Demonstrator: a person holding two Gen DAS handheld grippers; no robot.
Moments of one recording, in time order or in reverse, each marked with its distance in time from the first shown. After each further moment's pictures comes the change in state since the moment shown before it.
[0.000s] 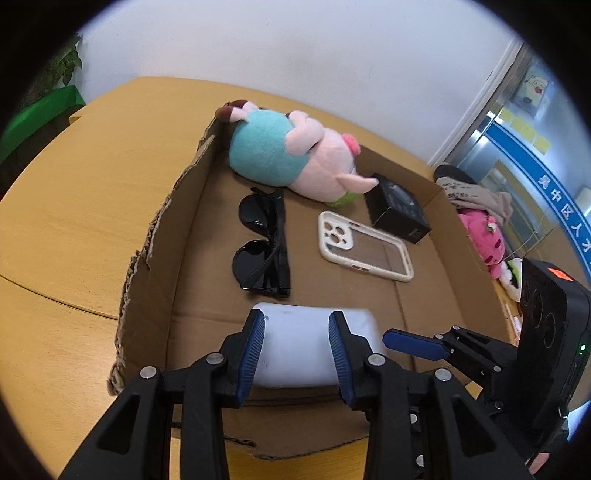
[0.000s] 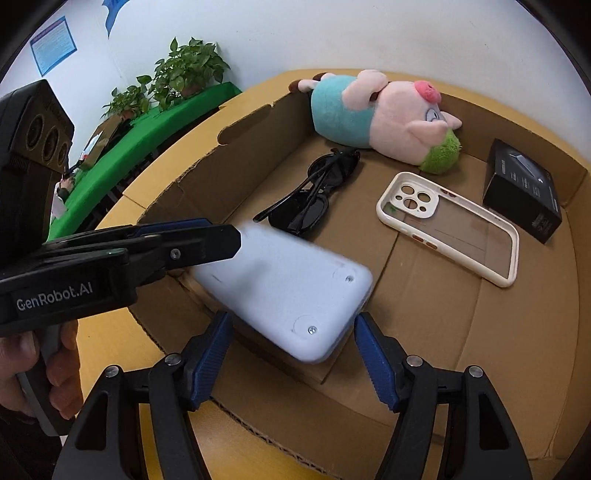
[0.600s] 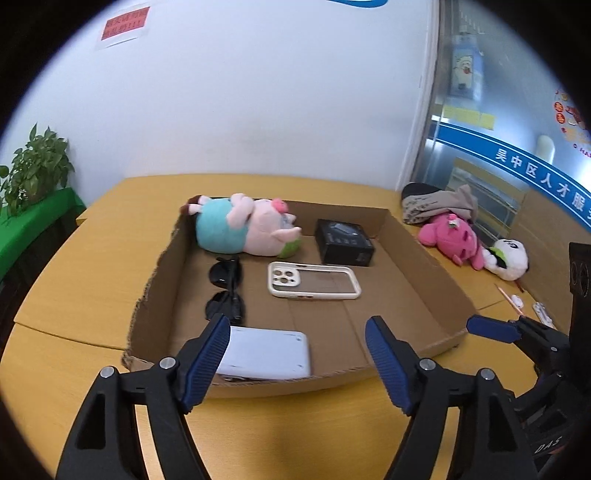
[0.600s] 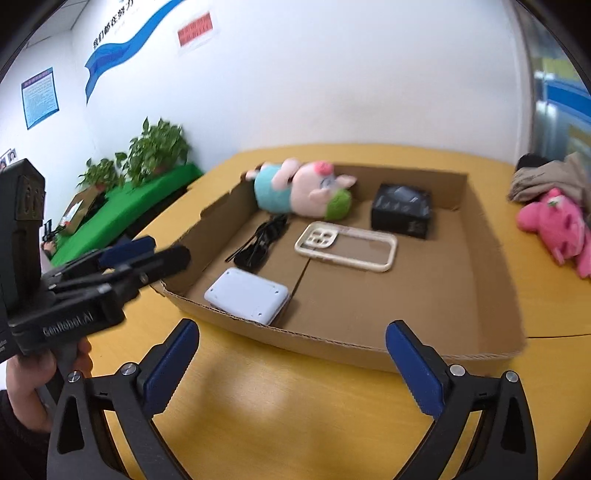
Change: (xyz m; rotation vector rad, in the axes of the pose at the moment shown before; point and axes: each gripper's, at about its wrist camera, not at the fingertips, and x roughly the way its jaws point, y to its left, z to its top) left arm -0.074 -0.097 -0.048 0.262 -0.263 0.087; right arm -0.145 -0.001 -0.076 0.105 -0.313 -0.190
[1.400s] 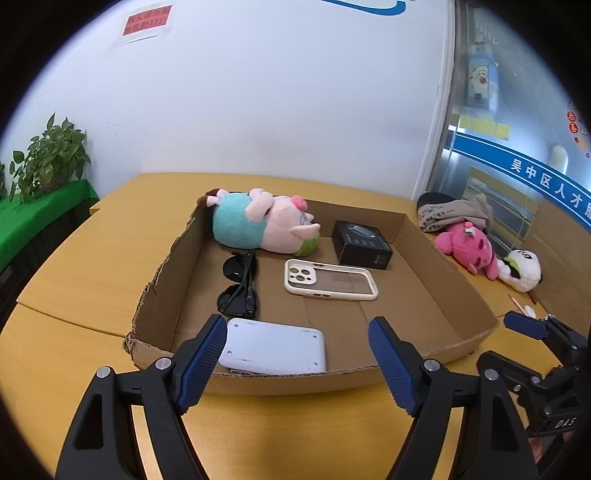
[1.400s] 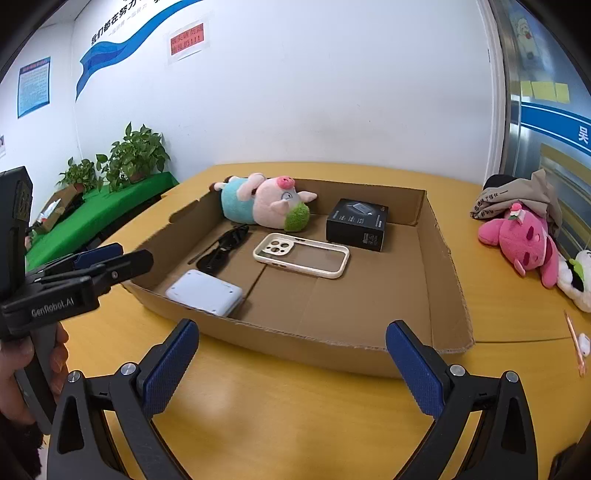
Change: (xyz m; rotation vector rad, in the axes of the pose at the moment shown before) left arm 0.018 0.017 -0.021 -0.040 -0.047 0.069; right arm -0.004 -0.028 -0.017 -0.033 -0.067 -0.104
